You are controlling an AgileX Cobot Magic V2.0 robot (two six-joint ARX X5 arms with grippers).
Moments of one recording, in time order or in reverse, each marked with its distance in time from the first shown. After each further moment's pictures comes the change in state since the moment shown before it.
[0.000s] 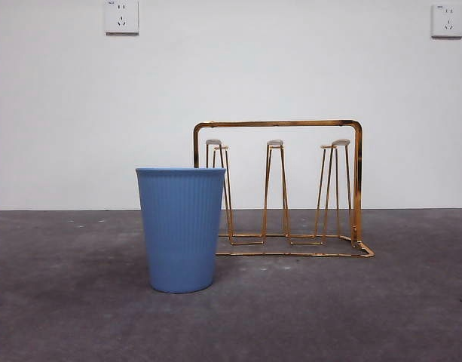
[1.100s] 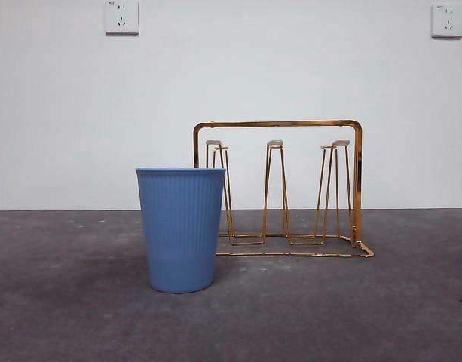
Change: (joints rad) left arm 0.048 0.000 0.014 -0.150 0.079 0.182; right arm 0.000 -0.182 0.000 -0.557 0.121 0.014
